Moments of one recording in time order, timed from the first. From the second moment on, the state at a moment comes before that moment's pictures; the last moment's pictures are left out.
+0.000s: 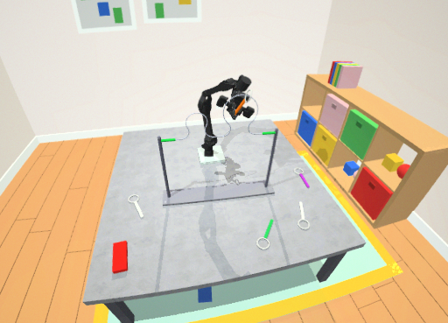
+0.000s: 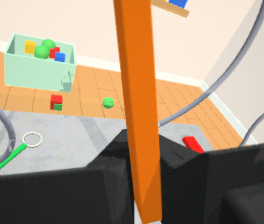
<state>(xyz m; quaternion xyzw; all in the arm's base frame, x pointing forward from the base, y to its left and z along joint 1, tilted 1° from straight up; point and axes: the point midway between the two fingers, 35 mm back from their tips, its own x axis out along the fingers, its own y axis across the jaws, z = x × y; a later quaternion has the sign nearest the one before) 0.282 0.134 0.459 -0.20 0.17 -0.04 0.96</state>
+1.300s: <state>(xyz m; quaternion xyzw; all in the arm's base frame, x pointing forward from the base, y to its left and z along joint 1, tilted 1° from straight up) 0.285 0.119 0.470 -0.42 0.13 -0.09 0.89</state>
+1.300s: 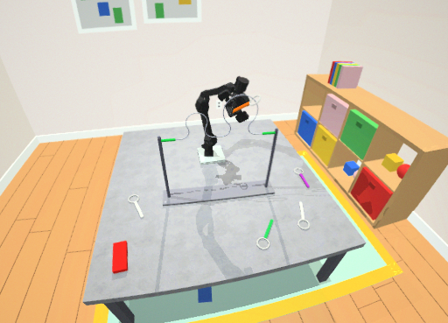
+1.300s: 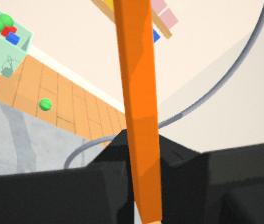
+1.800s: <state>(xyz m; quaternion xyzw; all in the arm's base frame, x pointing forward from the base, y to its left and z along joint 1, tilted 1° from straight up) 0.285 0.114 0.476 -0.50 0.11 -0.11 0.85</state>
